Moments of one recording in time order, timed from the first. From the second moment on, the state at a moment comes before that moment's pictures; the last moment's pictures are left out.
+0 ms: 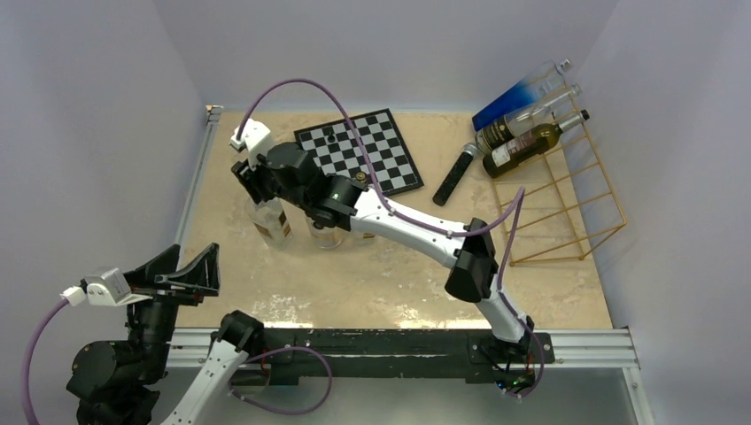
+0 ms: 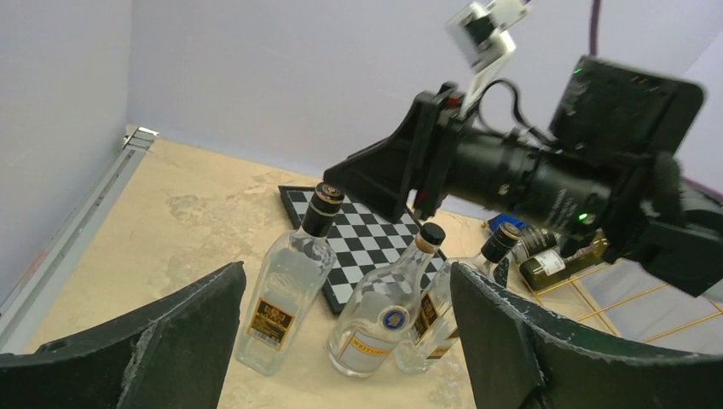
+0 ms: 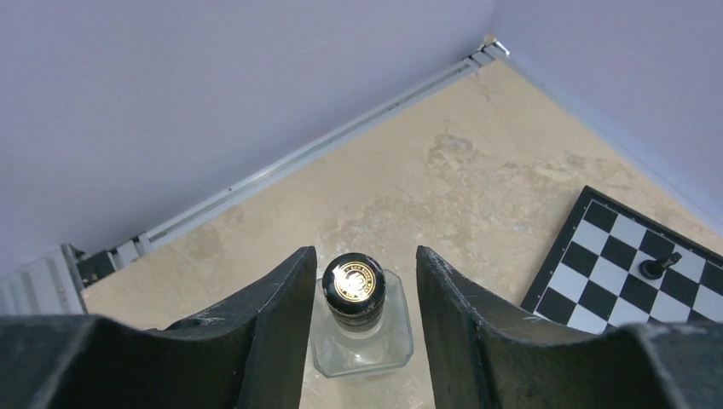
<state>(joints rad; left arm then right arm) -0.45 0.01 1.01 -0.79 -0.38 -0.34 1.15 2.18 2.22 -0.24 0.22 0.02</state>
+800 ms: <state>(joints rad) -0.45 0.26 0.77 -0.69 -0.08 -0.30 0.73 1.39 1.55 -0.15 0.81 0.00</state>
